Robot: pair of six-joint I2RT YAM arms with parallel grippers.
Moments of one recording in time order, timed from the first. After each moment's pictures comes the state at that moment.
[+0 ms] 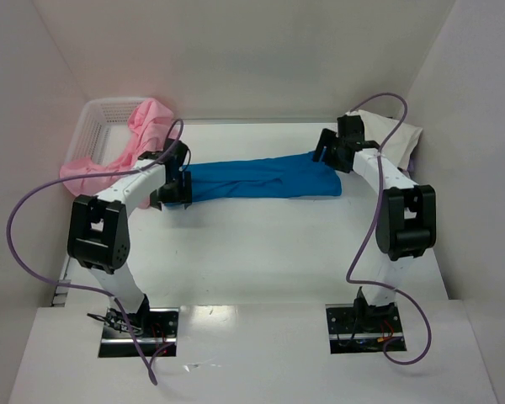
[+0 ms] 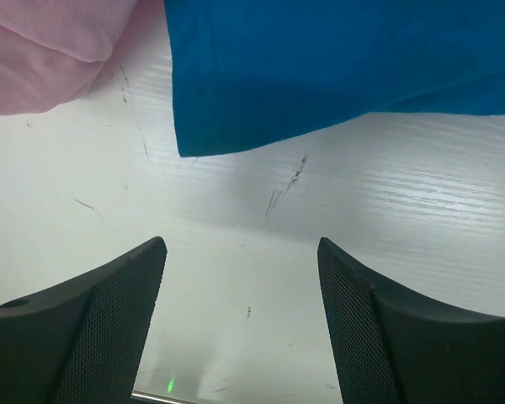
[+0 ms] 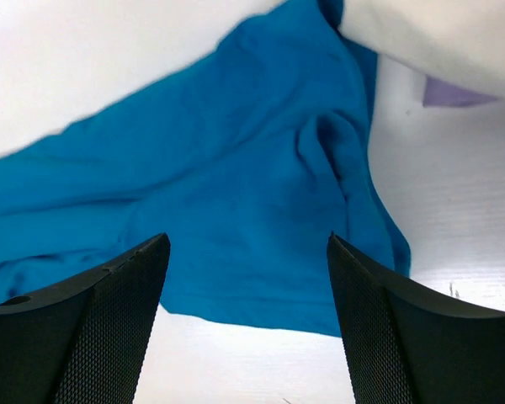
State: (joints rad) left arm -0.21 1.75 1.32 -0.85 -0.23 -0.35; right arm 0.10 1.82 1.41 -0.39 0.00 0.44
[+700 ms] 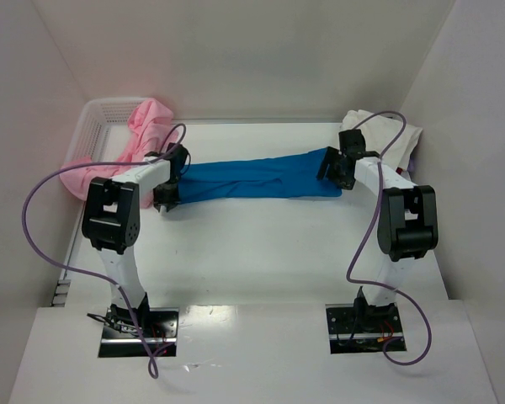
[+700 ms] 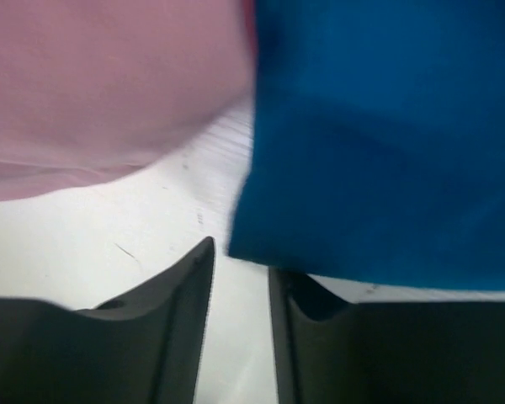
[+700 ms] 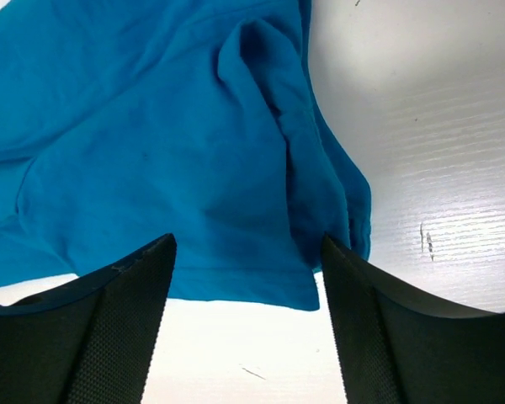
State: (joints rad) left arm -0.17 1.95 1.37 -0.83 -0.39 -0.37; right arm 0.07 1.80 1.26 -0.42 0.01 0.44
